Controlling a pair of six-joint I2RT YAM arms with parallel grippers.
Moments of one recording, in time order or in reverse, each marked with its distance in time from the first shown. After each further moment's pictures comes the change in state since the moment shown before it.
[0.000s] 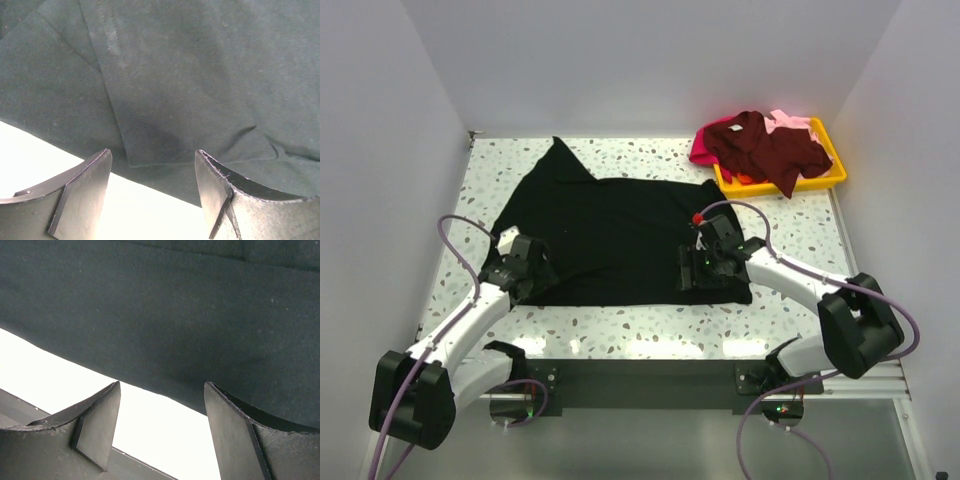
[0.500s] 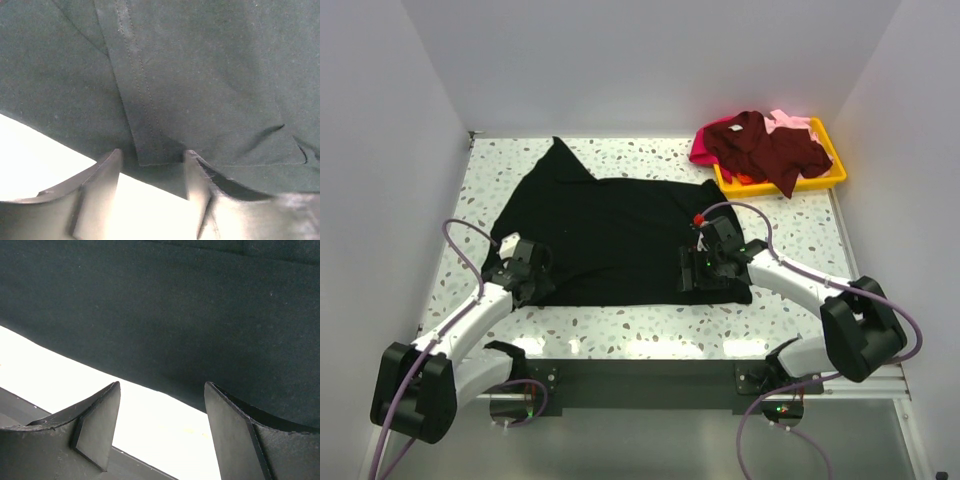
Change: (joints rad) left arm -0.002 0.034 -0.045 0.010 -0.005 -0.022; right arm 0.000 -0.029 -0.027 0.011 0.000 0.000
